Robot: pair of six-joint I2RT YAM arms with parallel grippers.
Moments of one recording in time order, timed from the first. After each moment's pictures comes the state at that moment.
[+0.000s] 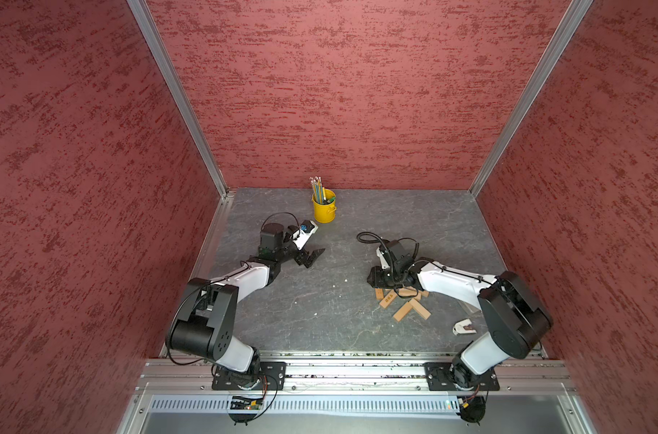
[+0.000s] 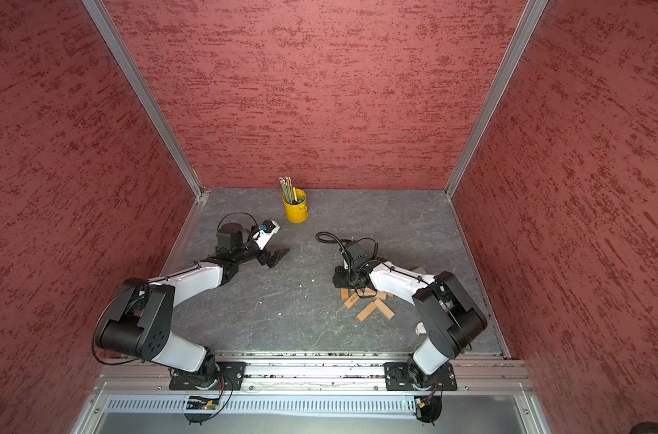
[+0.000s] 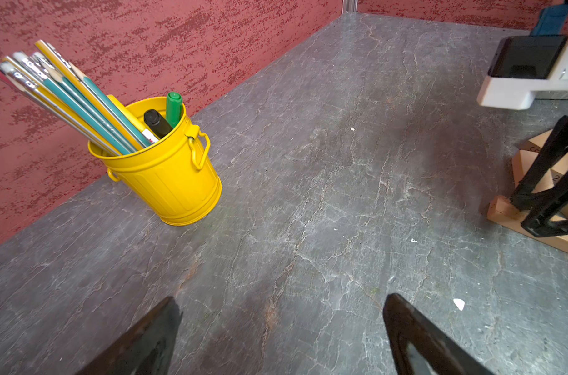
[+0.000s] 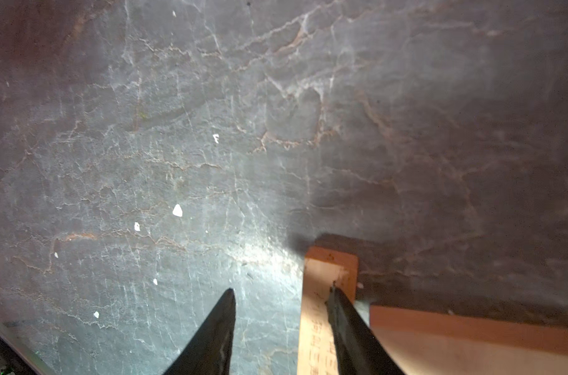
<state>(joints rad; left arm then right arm) -0.21 1.52 0.71 0.32 0.51 0.42 0.60 1.59 0.85 -0.32 -0.15 0.63</state>
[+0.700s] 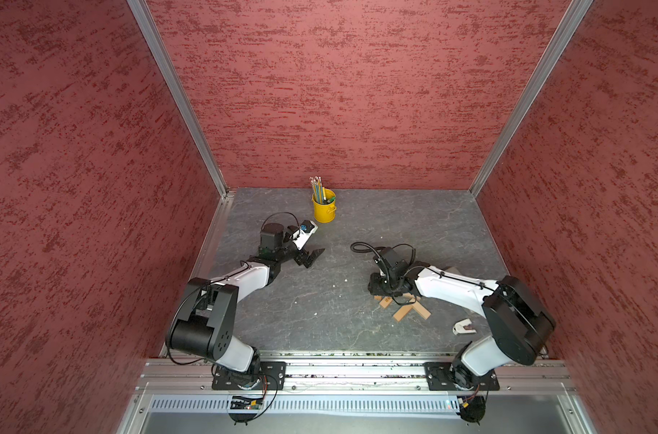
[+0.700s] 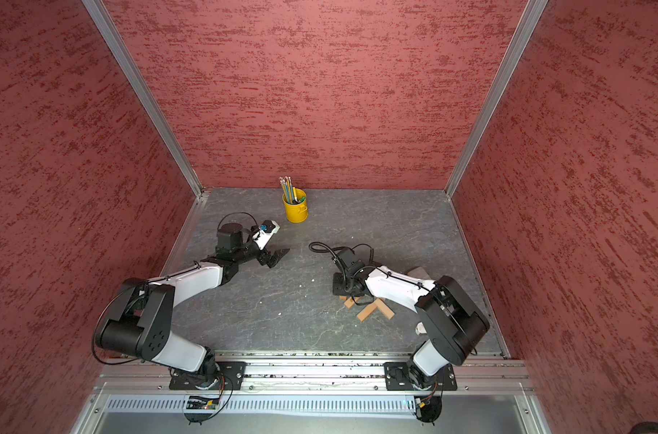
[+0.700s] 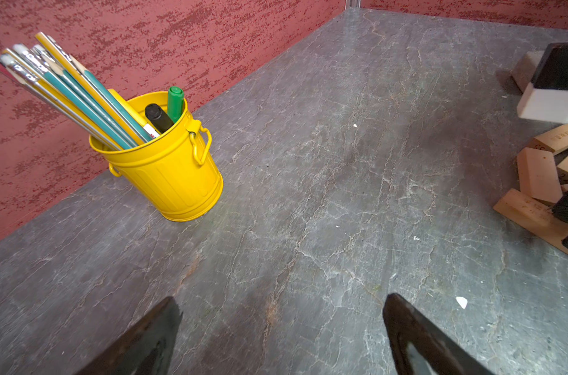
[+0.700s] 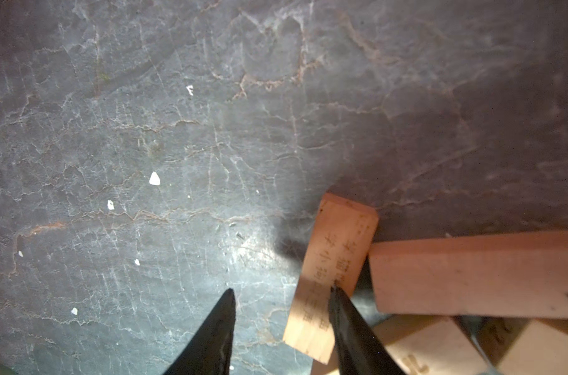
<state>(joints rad) -0.21 1.52 0.71 0.31 0.50 0.42 0.69 1.57 0.85 -0.40 -0.07 0.74</state>
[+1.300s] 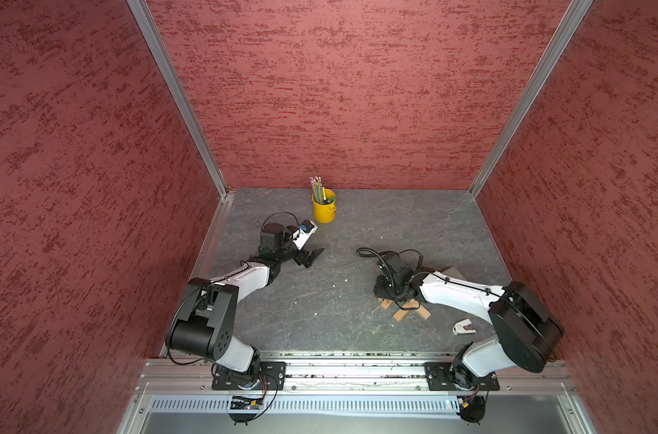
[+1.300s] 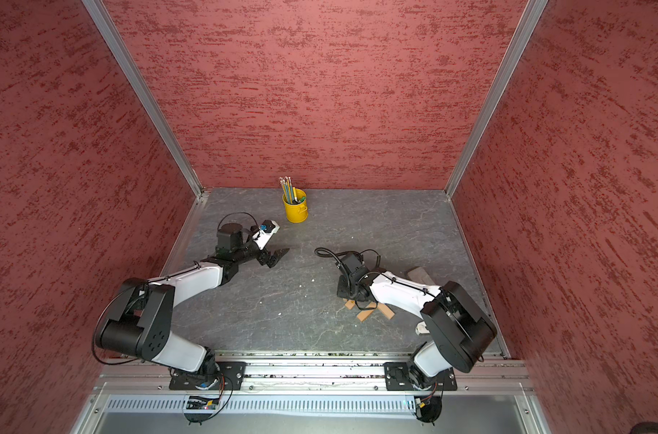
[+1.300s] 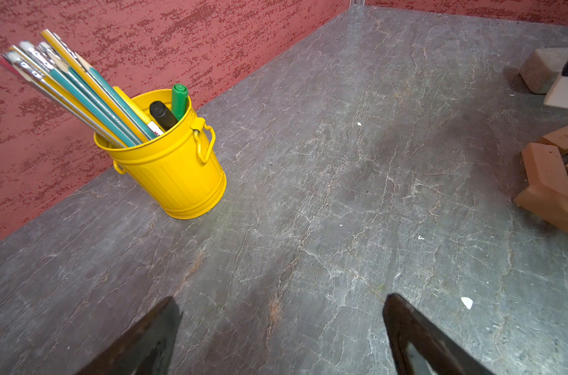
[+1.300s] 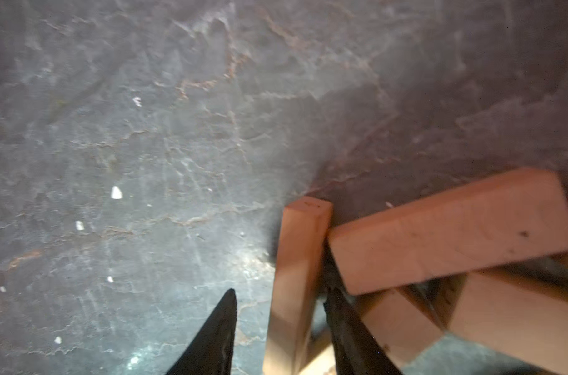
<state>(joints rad) -0.21 1.52 0.71 0.31 0.49 0.42 0.70 1.51 0.76 -0.40 0.01 0.86</state>
